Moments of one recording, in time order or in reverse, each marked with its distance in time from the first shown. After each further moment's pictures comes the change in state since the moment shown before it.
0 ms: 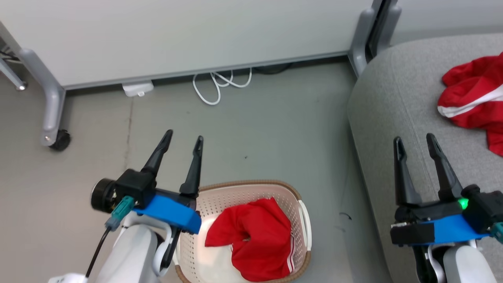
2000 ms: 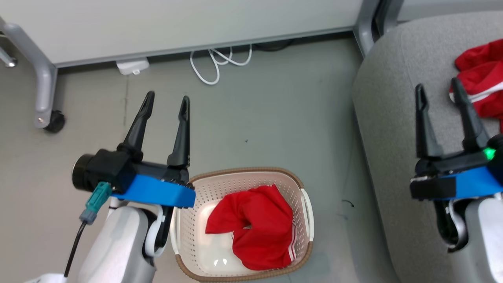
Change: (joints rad) left arm -0.063 0.040 -0.030 -0.168 -0.089 0.101 0.000; right arm -0.216 -0.129 0.015 0.068 0.035 0.000 0.000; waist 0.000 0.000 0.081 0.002
